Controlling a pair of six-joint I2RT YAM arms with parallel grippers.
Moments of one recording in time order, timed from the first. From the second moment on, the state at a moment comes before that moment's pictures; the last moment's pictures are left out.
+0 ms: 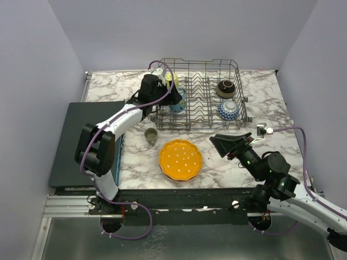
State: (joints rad) left arm -0.41 1.72 1.28 0.02 0.21 -0.46; right arm 0.97 0.40 0.44 0.15 0.30 0.66
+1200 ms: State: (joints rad) left arm -0.48 1.99 1.44 0.00 -0.14 -0.26; right arm 0.97 0.45 0.44 0.12 0.31 0.58
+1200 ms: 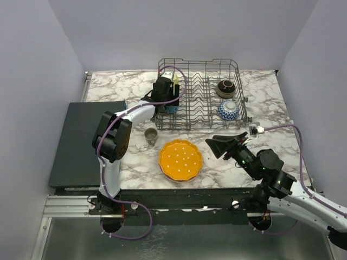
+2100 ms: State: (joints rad) left arm -0.49 2.03 1.46 0.02 -0.18 -0.21; right arm 0.97 0.53 0.44 0.15 0.31 0.58
